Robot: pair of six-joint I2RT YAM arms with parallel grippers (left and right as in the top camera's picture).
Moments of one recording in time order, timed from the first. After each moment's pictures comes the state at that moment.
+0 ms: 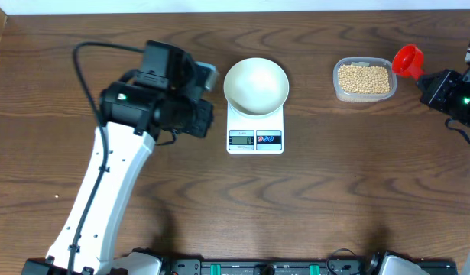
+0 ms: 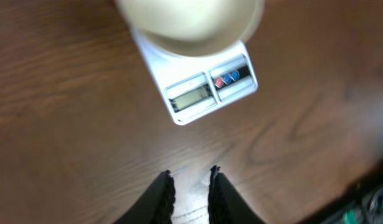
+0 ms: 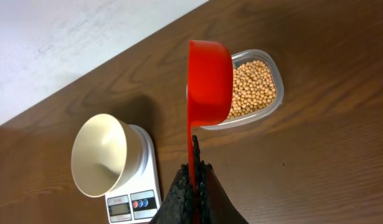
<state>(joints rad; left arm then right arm) -0.29 1.46 1.51 -1.19 0.28 0.09 -0.35 1.33 1.44 -0.92 -0.47 0.21</state>
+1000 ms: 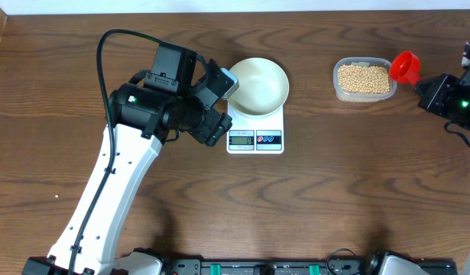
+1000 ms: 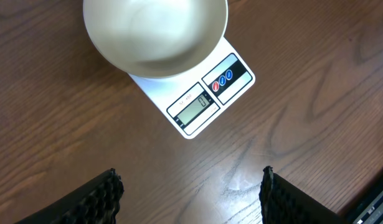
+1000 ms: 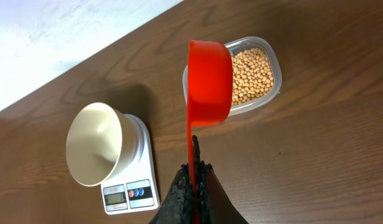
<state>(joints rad) -0.33 1.46 1.51 -1.15 0.28 0.36 -0.35 1.33 1.44 -0.97 -0.47 0.18</state>
